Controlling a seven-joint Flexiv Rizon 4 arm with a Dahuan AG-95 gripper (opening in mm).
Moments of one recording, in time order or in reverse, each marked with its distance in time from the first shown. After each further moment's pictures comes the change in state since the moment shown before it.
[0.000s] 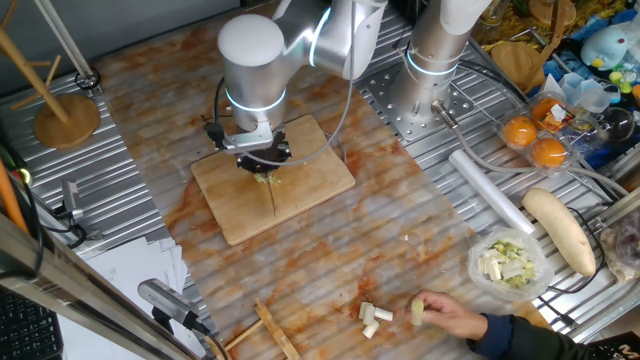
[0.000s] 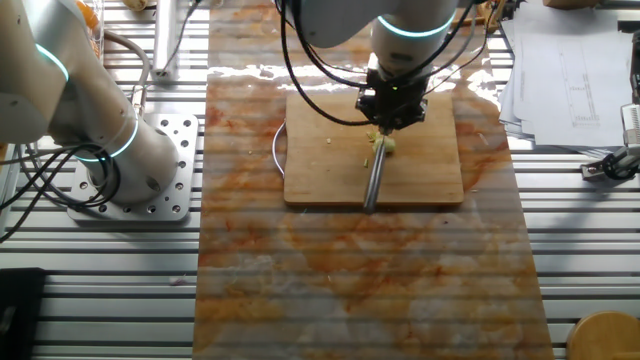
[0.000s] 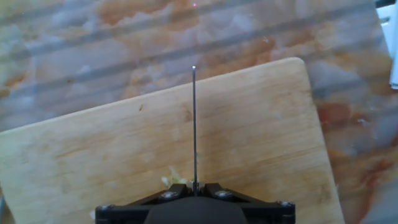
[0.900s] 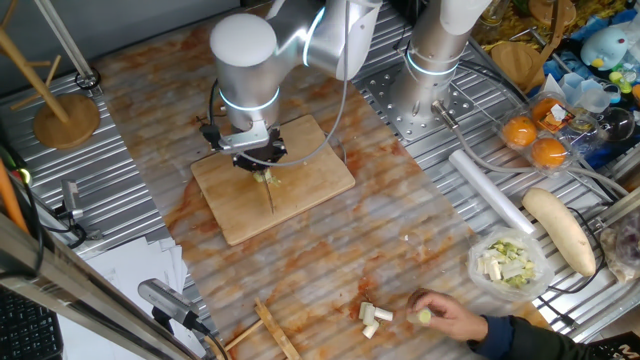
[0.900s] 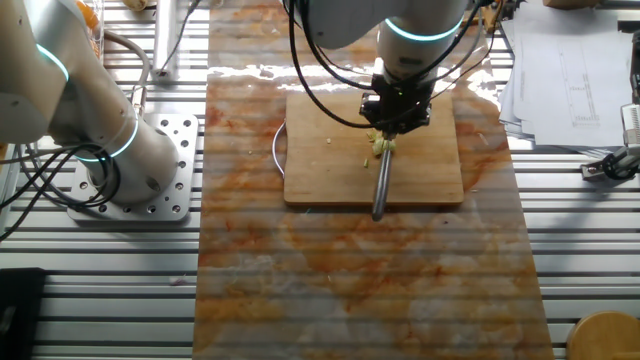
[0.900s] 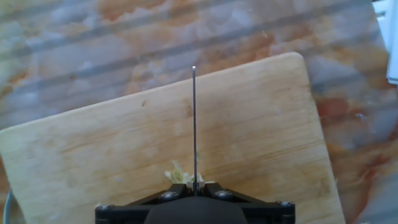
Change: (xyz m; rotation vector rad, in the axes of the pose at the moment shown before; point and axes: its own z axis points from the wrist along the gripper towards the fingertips) arm 0.009 -0.010 0.007 0.025 0.000 -0.032
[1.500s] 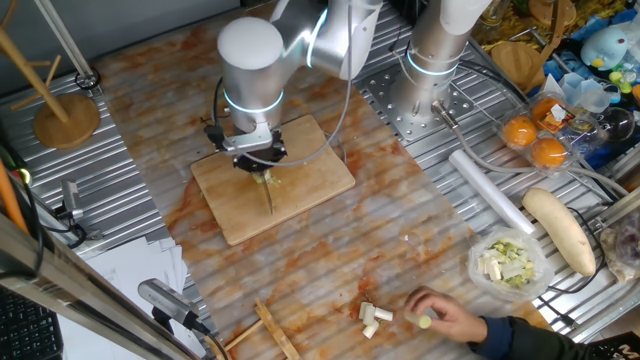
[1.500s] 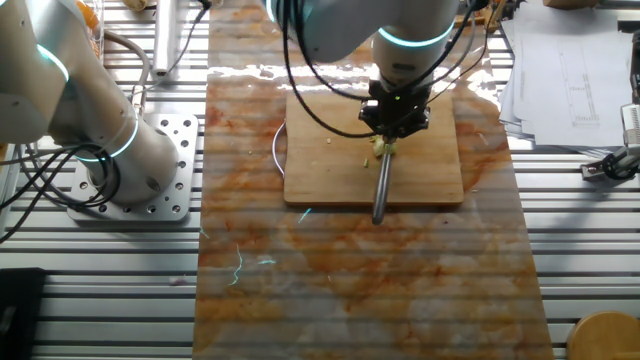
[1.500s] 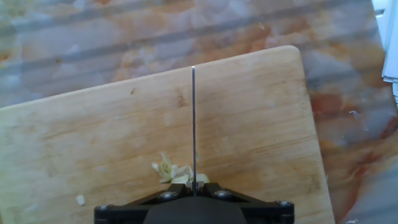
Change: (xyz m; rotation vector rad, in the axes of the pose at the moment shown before) arm 0.012 0.002 0.006 0.042 0.016 -0.010
